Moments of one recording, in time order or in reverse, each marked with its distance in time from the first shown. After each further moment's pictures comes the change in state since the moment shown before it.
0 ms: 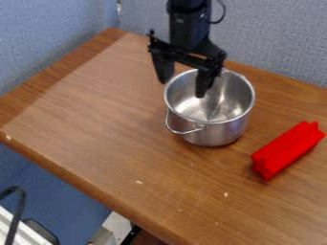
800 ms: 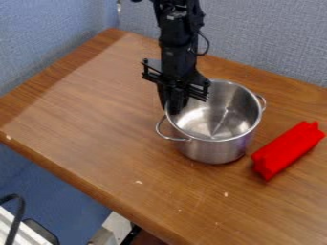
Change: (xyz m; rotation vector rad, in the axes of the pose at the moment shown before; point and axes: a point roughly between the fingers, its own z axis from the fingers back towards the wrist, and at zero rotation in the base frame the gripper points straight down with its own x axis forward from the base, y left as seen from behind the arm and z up) arm 0.005 0.011 -0.049 -0.018 0.056 -0.029
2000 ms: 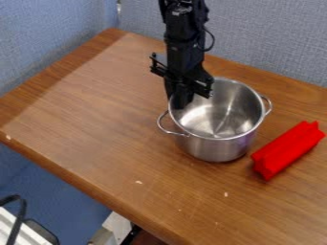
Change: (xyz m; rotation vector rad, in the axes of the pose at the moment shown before) arm 0.012 -0.003 0.001 -0.009 -0.017 -0.143
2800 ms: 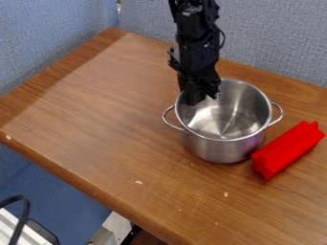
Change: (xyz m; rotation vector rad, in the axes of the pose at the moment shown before) arm 0.019 -0.011 -0.002 -0.014 -0.086 -0.255
